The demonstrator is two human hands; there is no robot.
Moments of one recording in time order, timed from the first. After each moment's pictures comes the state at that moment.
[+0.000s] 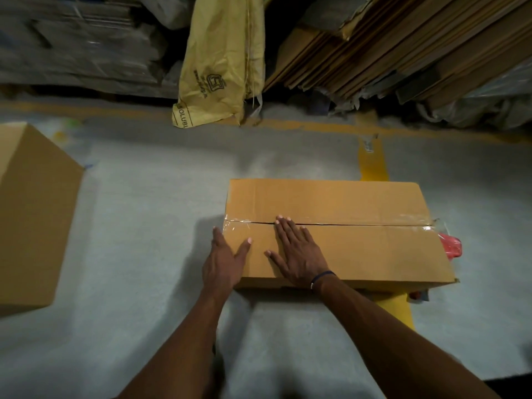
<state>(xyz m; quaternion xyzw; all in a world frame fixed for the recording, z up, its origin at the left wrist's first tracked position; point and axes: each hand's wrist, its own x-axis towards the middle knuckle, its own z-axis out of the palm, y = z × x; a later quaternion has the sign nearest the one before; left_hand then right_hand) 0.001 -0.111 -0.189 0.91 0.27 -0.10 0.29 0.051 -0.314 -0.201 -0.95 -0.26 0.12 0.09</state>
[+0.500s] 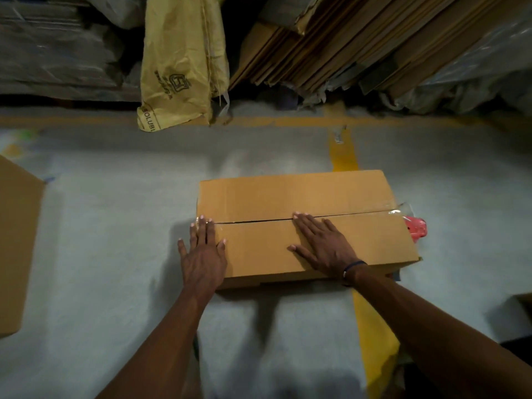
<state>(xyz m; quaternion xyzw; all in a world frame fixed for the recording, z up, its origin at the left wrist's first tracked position) 0.009 -0.112 -0.196 0.99 0.12 -0.06 0.09 0.064 -0.433 -0.185 -0.96 -0.25 0.11 0.07</state>
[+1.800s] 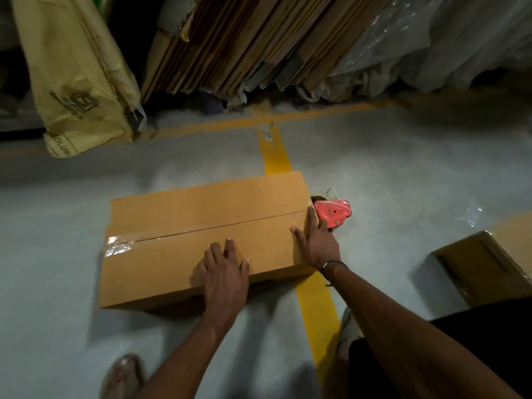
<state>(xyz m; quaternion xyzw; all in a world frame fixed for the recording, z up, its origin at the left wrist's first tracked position) -0.012 -0.329 -0.171 1.00 0.00 -0.08 0.05 0.034 -0.573 -0.195 -0.96 0.16 0.10 0.22</state>
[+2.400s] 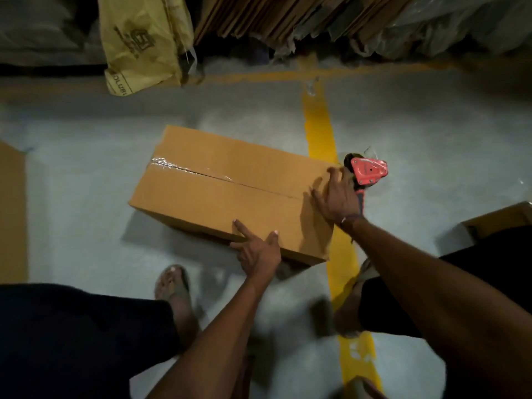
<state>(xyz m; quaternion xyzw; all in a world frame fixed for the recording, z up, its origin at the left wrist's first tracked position) -0.110 -0.325 -0.142 0.86 0.33 -0.20 0.33 -0.003 -0.519 -0.146 -0.98 0.06 0.07 0.18</state>
